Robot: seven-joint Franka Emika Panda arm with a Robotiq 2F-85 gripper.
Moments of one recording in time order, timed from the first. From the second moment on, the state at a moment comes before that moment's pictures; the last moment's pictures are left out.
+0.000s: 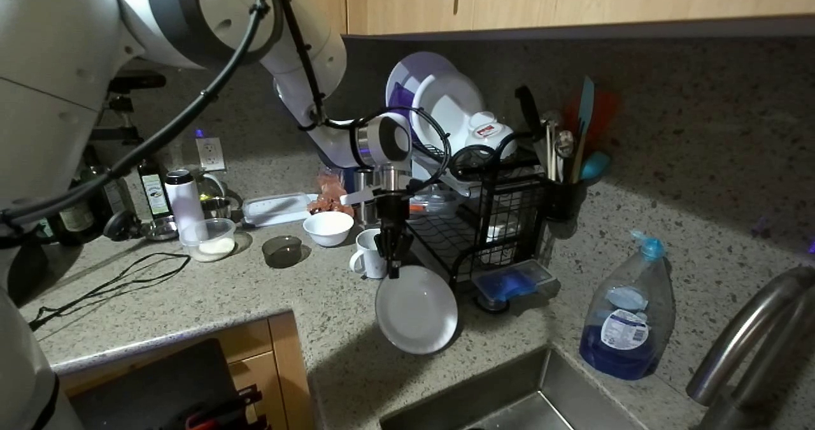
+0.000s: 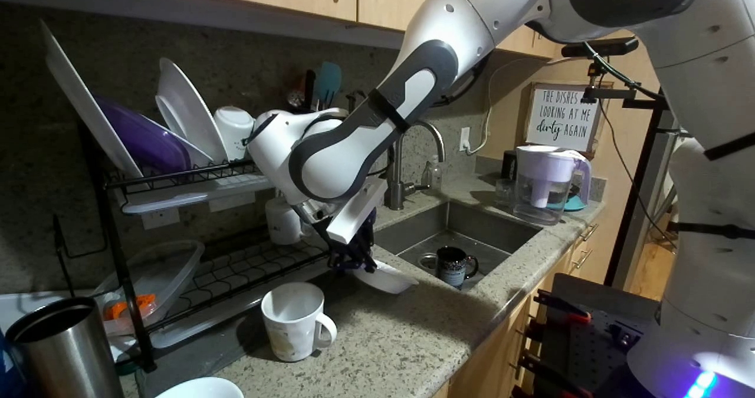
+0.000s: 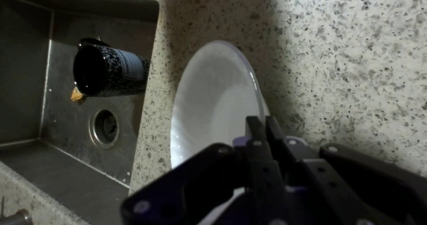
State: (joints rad) arm 0.32 0.56 0.03 -1.76 -0.34 1.84 0.60
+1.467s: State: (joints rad) arm 0.33 0.61 0.02 -1.71 -0.35 1.80 0.62
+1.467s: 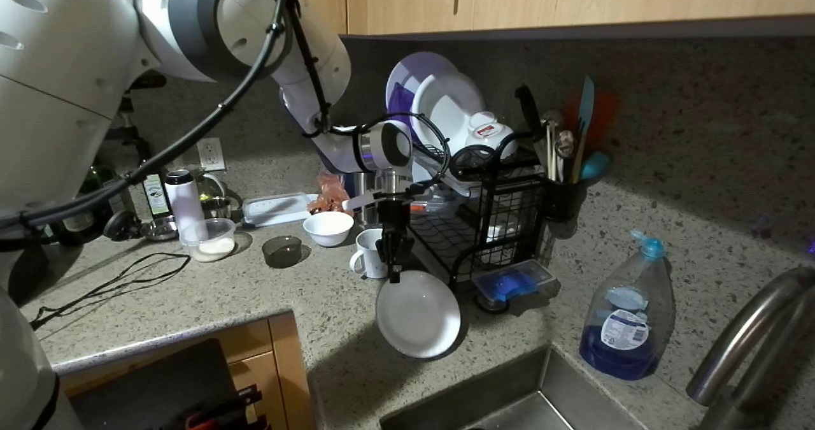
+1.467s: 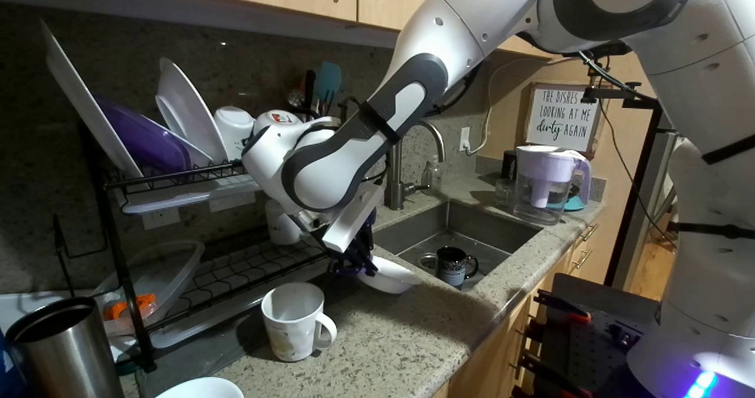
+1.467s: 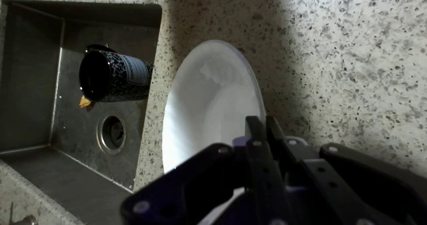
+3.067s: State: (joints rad) arm 0.33 0.72 -0.01 -1.63 -0.39 1.70 0.67
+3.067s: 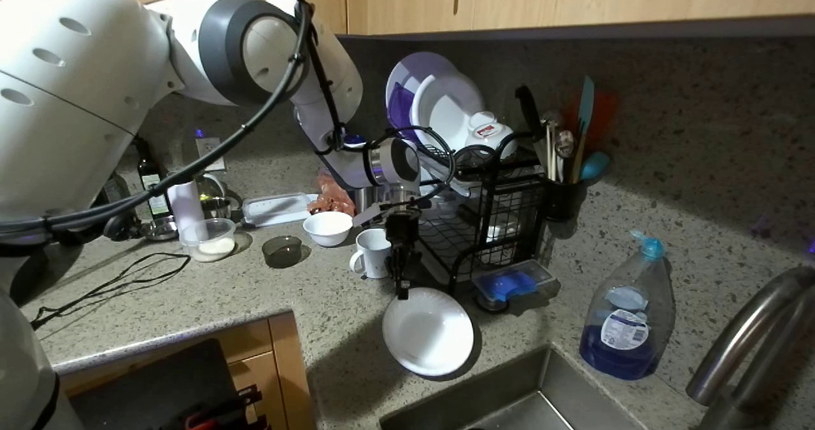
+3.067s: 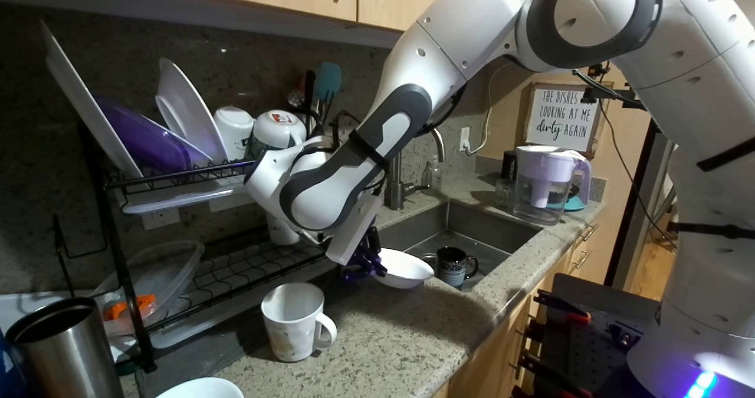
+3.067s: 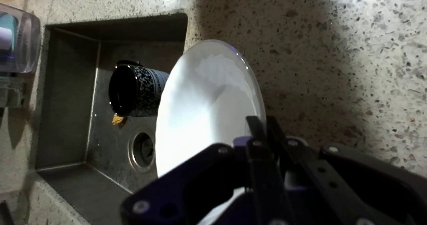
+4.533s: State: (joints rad) arm 0.34 0.76 -0.01 -1.58 -0.39 1.66 0.67
